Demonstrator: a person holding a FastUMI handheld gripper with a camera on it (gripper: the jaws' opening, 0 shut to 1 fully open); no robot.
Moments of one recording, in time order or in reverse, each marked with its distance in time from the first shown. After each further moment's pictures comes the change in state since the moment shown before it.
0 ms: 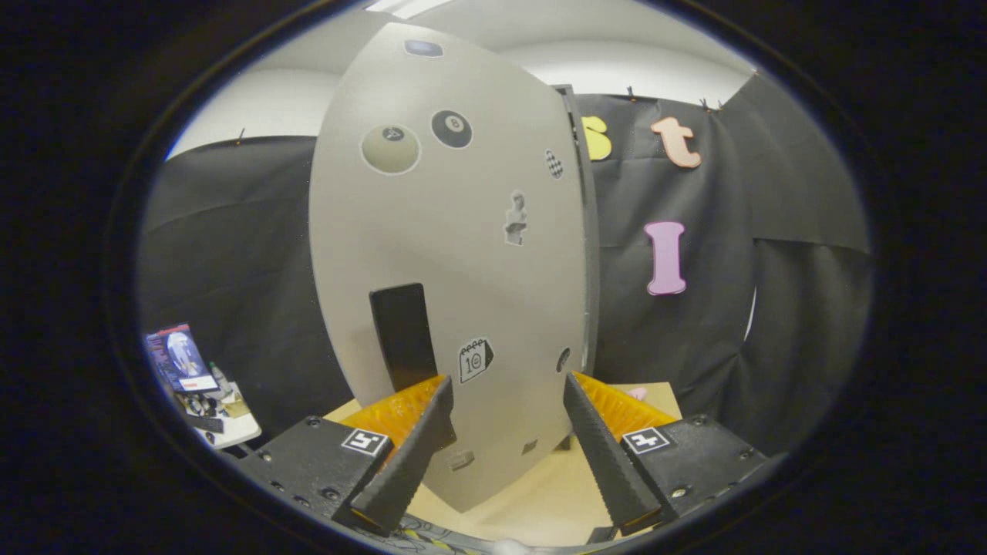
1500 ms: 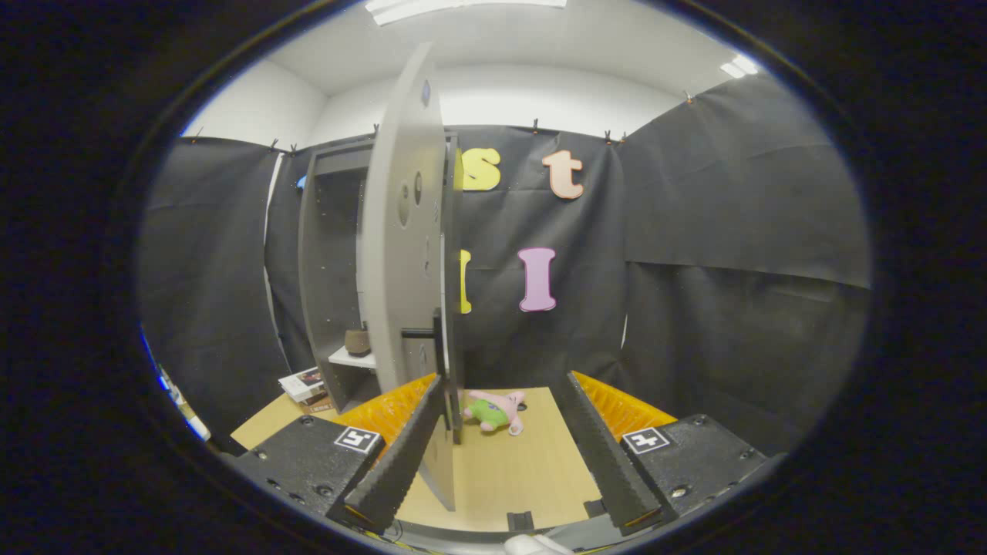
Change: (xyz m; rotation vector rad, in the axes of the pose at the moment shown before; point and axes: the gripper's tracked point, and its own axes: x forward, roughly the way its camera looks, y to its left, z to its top) arm -0.139 -0.146 0.019 -0.002 -0.072 -0.377
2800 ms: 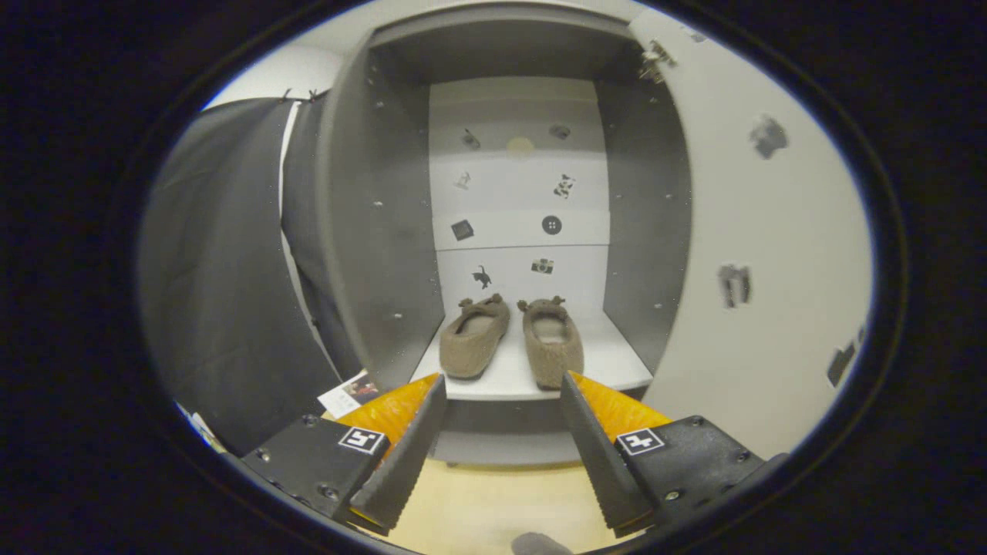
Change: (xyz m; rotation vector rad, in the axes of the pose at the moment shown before) arm 0.223 0.318 -0.036 0.045 0.167 0.117
